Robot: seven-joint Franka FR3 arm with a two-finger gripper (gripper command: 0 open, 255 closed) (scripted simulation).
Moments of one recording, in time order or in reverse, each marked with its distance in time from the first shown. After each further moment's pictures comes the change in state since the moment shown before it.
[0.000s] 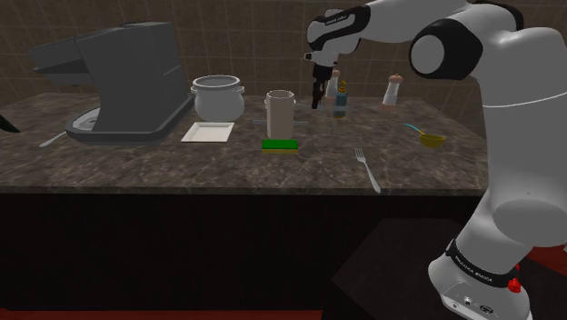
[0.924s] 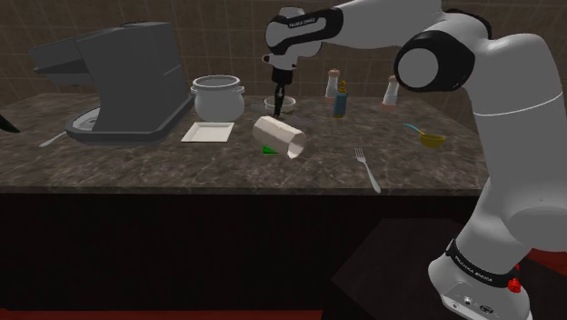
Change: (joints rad) arm 0.188 0.070 0.067 0.123 -0.020 -0.004 0.279
